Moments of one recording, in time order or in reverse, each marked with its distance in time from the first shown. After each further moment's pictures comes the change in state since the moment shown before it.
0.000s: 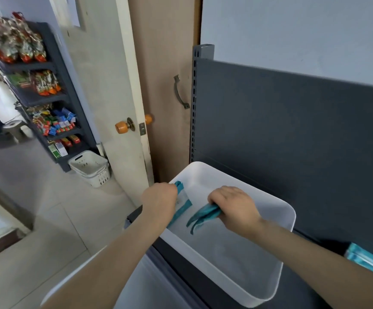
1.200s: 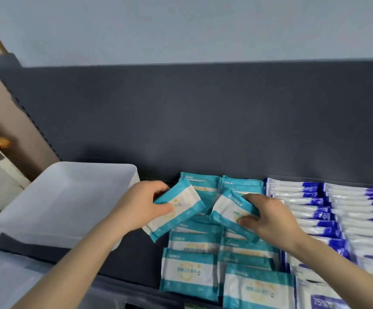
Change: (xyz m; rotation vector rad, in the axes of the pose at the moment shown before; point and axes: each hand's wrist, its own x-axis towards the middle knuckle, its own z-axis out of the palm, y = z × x) left_hand -0.164 0.259 -0.084 -0.661 -0.168 0.642; right_hand -0.378 -0.003 -0.238 0.074 -0.038 1.046
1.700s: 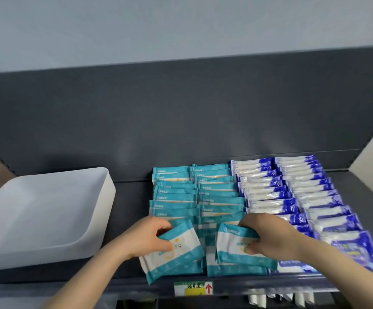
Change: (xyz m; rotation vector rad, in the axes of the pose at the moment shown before) left_hand -0.028 -0.009 0.075 -0.071 -0.541 0.081; right_hand -0.093 0.019 -0.006 -0.215 -0.376 0.110
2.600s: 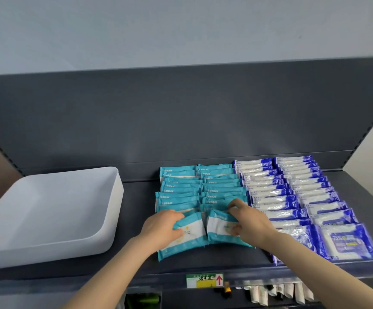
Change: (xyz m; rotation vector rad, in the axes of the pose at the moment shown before) left_hand 0.009 -0.008 0.012 0.407 0.206 0.078; right_hand 0.039 -0.031 0.041 -0.102 0.160 0.081
